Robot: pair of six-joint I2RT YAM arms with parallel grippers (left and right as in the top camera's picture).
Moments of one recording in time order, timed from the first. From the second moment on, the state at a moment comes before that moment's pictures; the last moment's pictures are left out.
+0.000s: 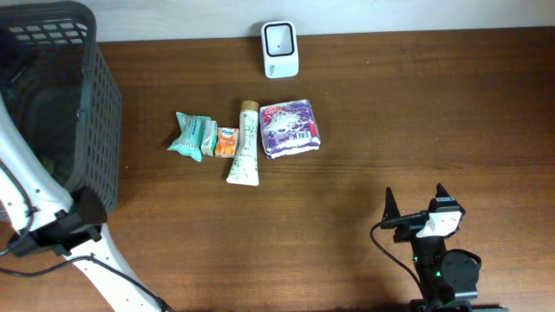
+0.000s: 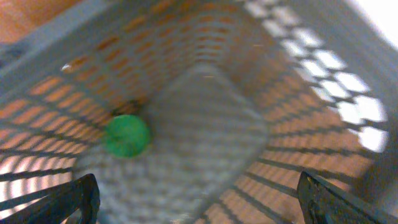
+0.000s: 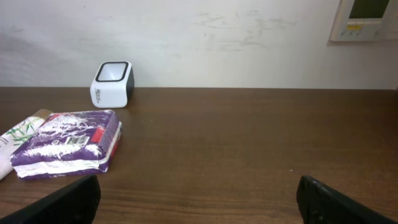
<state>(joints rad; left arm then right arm) 0.45 2.31 3.05 -1.69 -0.20 -0.44 0.02 0.01 0.01 -0.08 -0.02 0.02</state>
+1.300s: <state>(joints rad) 0.61 2.31 2.13 -1.18 -0.30 -0.60 0.02 0.01 0.01 -0.08 -0.02 0.02</state>
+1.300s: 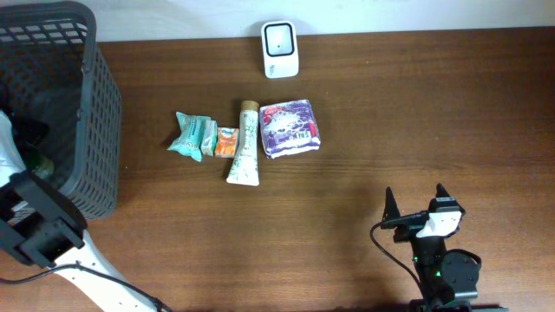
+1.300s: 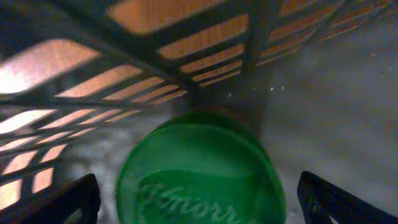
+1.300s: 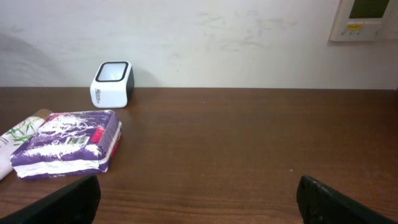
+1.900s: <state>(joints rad) 0.61 2.31 2.12 -1.13 -0.22 -0.52 0.02 0.01 0.01 -0.08 -0.02 0.02</state>
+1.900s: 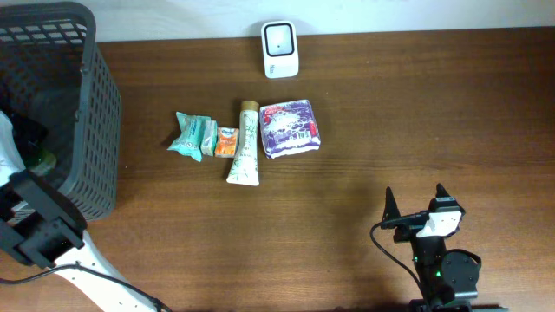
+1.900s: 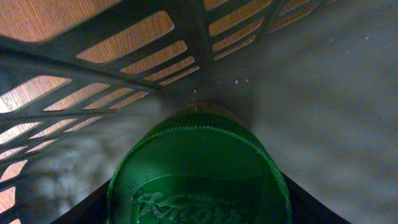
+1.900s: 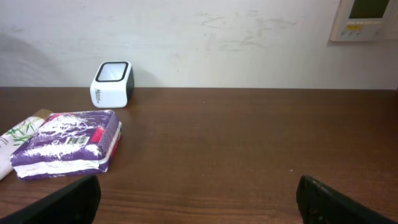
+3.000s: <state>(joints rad) 0.62 1.85 2.12 -1.03 0.17 -0.51 0.02 0.01 0.01 -0.08 -0.02 0.02</state>
